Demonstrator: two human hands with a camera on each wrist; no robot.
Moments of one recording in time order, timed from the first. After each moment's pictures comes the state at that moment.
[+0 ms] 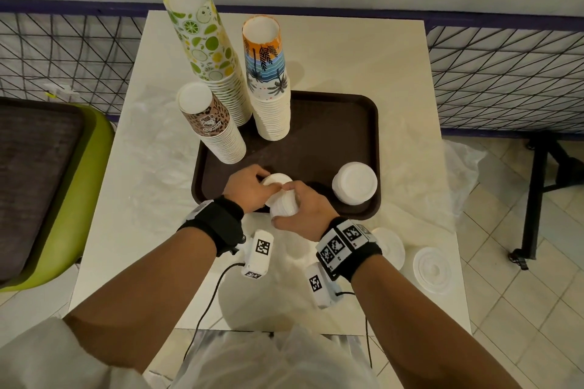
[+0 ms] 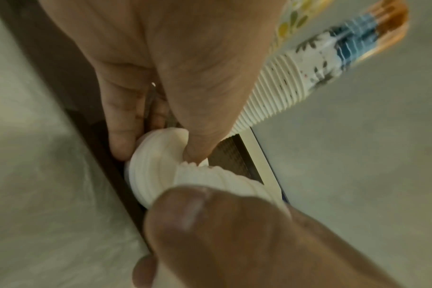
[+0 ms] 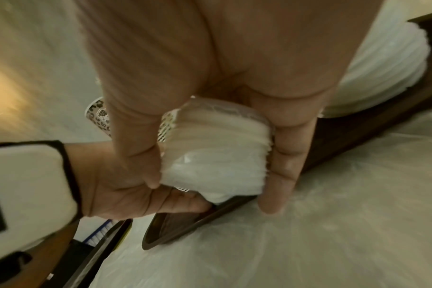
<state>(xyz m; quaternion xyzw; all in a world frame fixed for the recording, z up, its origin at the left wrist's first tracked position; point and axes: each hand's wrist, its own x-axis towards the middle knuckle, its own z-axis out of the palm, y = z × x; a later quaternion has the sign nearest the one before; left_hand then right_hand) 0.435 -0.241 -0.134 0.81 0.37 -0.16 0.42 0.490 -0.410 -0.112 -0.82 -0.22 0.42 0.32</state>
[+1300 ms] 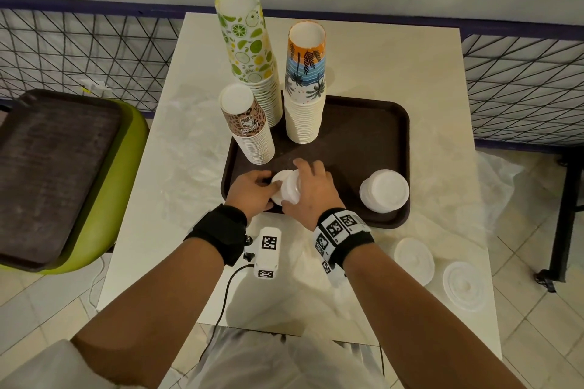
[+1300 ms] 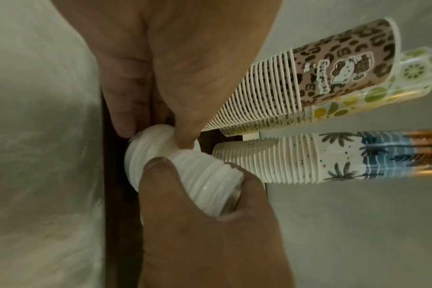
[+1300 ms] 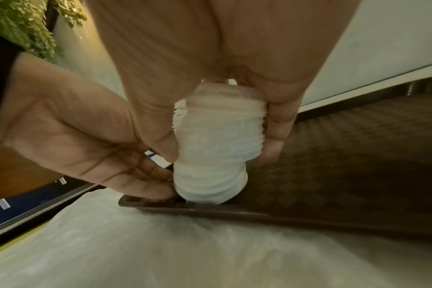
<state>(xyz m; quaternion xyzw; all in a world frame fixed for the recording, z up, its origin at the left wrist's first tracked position) 0.398 -0.215 -0.135 0.61 0.49 -0.06 0.62 0.486 -0.349 -0.111 -0.88 -0.31 0.30 0.19</state>
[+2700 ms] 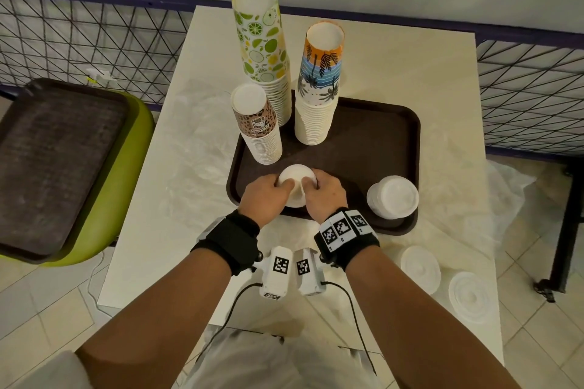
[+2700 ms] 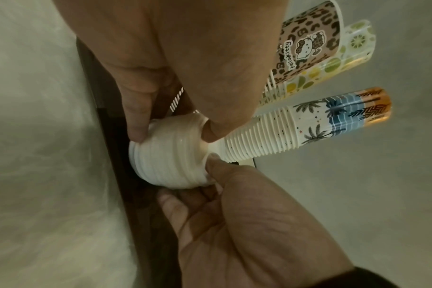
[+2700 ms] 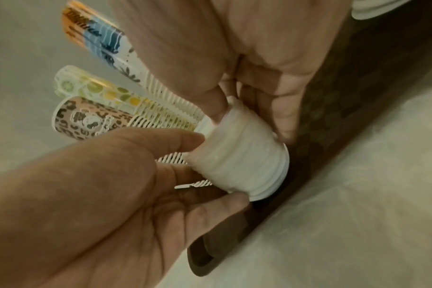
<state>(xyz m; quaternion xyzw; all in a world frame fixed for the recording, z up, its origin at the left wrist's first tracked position) 0.405 -0.231 -0.103 0.74 0.44 -0.11 0.50 0.490 -0.338 -0.119 -0.86 -0.09 0.35 0.37</state>
